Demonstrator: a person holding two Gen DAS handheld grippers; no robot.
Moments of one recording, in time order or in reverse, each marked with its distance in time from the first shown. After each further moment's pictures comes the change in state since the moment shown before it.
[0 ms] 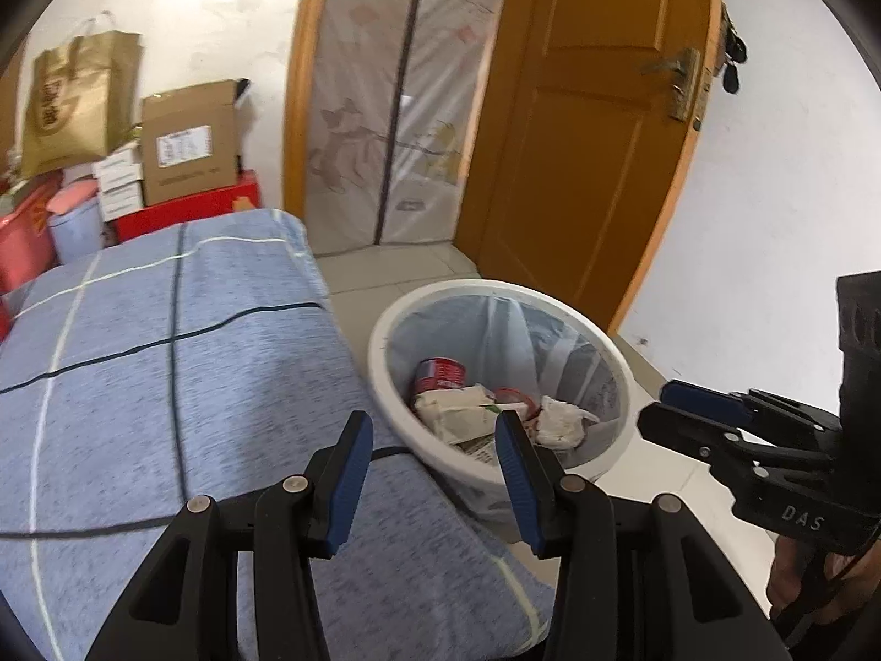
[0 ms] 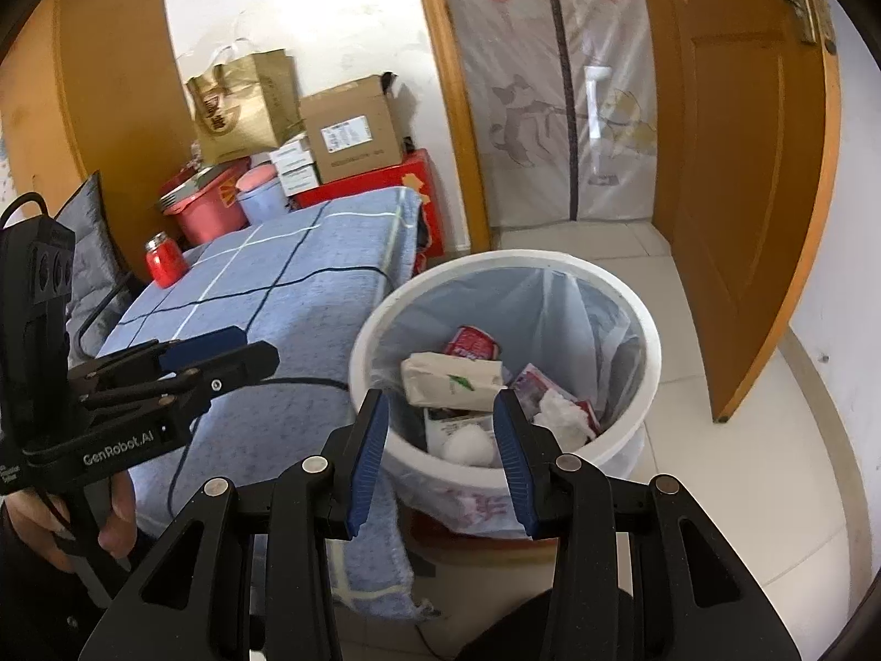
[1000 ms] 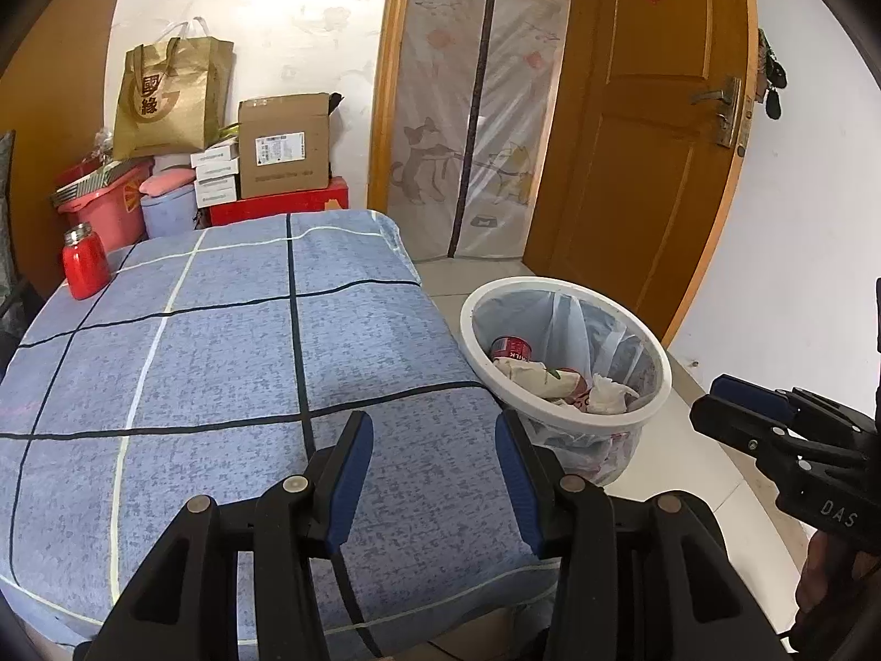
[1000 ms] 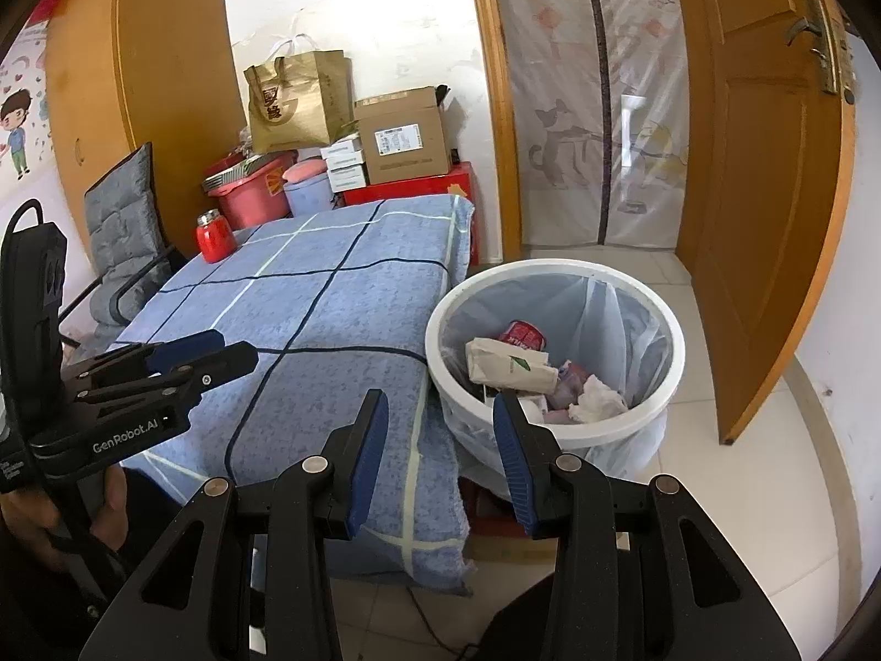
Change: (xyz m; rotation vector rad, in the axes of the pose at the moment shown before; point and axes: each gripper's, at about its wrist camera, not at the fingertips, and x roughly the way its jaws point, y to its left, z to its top) left arm -0.071 0.014 -0.045 -0.081 -0.049 0.170; right arm -0.038 0.038 -0.025 -0.086 -0.033 0.045
